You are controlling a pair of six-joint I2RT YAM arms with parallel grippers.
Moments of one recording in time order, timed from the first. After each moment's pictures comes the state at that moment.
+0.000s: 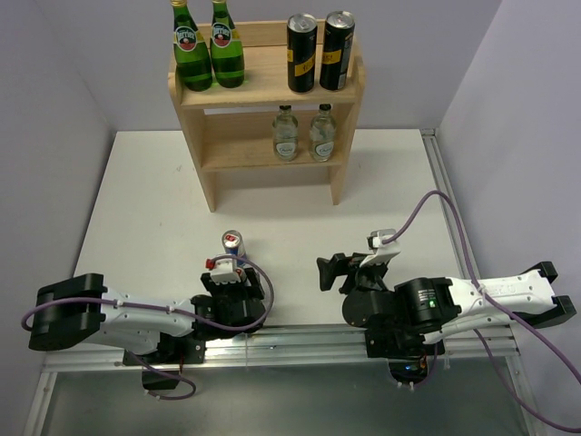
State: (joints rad) left arm -1.41 1.20 0.38 -0.16 -1.14 -1.25; right arm 1.63 0.77 0.83 -0.84 1.22 1.07
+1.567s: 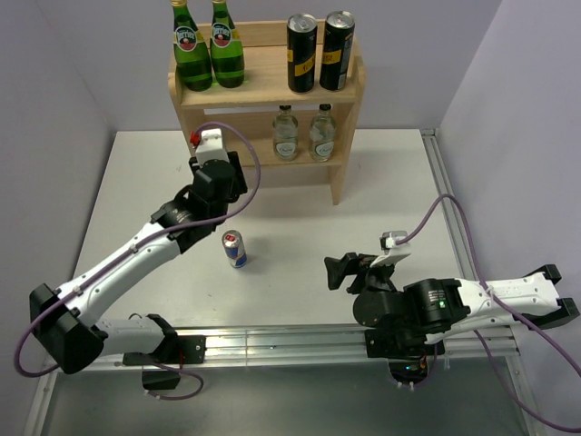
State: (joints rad) left arm -0.75 1.22 1.15 -0.29 -0.72 -0.44; right arm 1.63 0.68 0.78 -0.86 1.22 1.11
